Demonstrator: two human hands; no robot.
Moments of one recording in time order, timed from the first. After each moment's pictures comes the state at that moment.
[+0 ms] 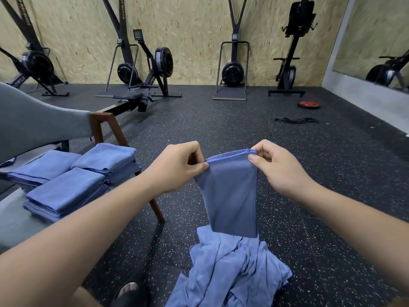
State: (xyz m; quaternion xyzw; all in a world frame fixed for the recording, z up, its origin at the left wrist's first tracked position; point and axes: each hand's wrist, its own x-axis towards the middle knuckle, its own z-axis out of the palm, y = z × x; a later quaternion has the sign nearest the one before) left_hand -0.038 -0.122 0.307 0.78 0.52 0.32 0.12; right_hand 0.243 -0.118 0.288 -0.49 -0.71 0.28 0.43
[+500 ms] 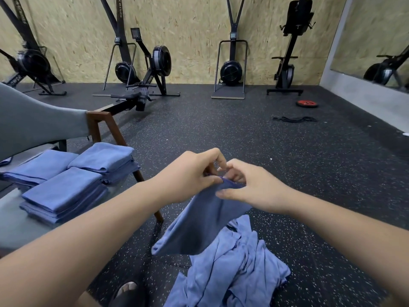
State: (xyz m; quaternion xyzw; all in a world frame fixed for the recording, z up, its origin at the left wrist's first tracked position) left_hand -0.015 -0.133 0.302 0.86 0.42 0.26 0.12; right_hand 0.211 -0.137 0.278 -0.47 -0.79 0.30 0.25
